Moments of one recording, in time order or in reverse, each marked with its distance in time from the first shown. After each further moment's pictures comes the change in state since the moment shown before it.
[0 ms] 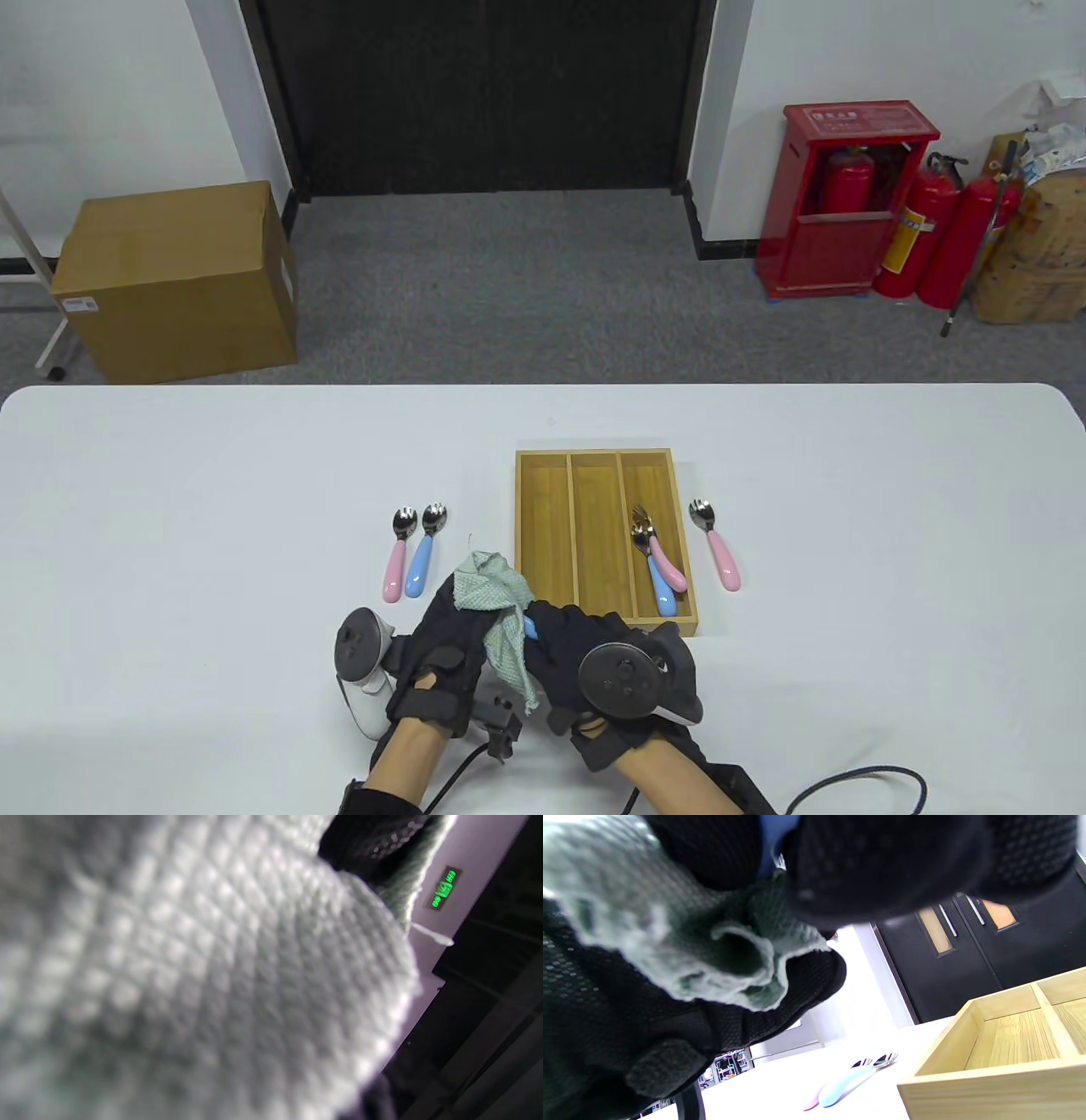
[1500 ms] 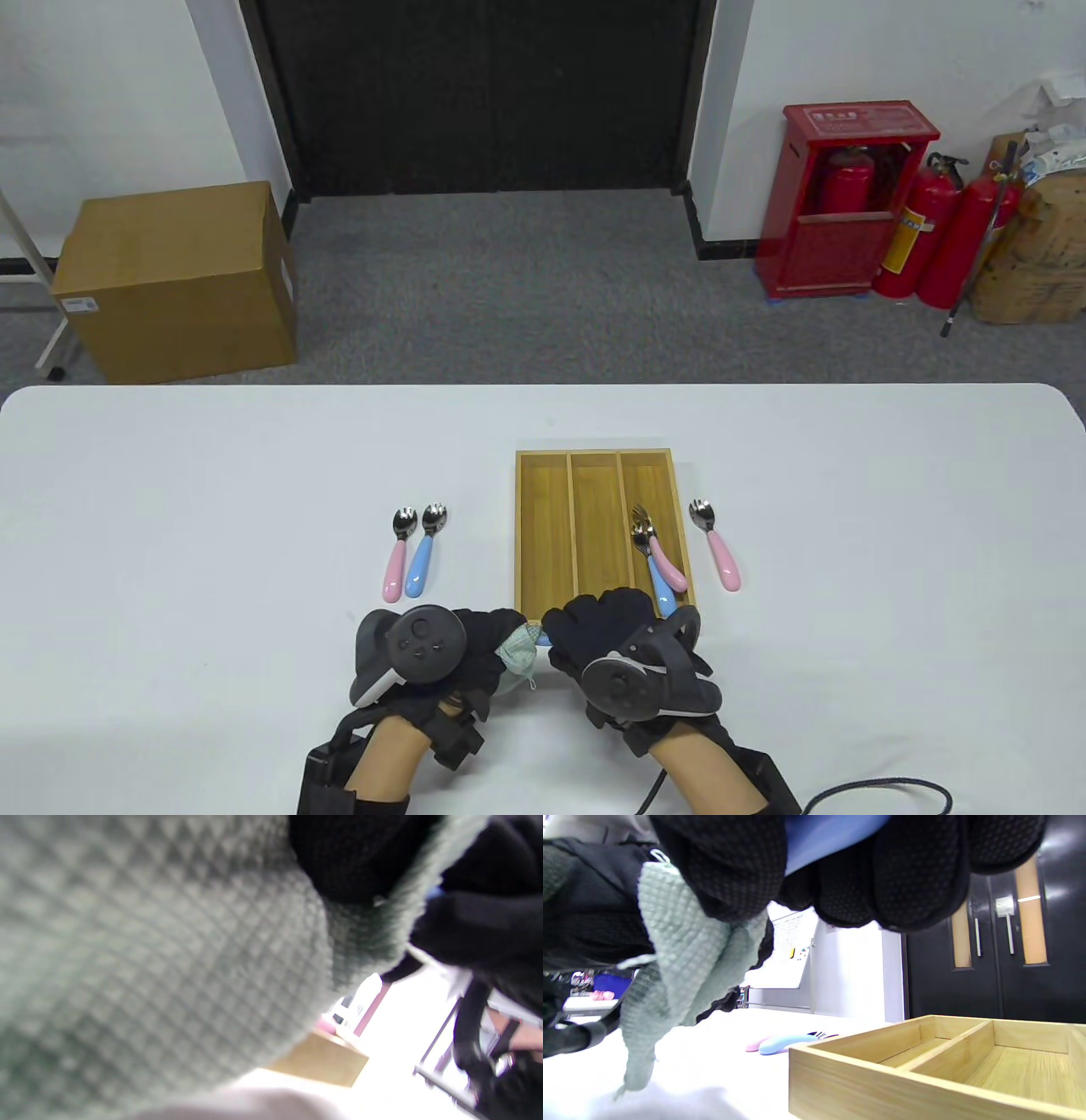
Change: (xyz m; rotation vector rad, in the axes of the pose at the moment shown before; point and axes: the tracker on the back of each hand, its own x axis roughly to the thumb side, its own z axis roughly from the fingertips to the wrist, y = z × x) left_hand 0.045 -0.014 -0.005 -0.172 -0.281 -1.193; right_hand -0.016 -0.009 0.002 0.107 -0.138 0.269
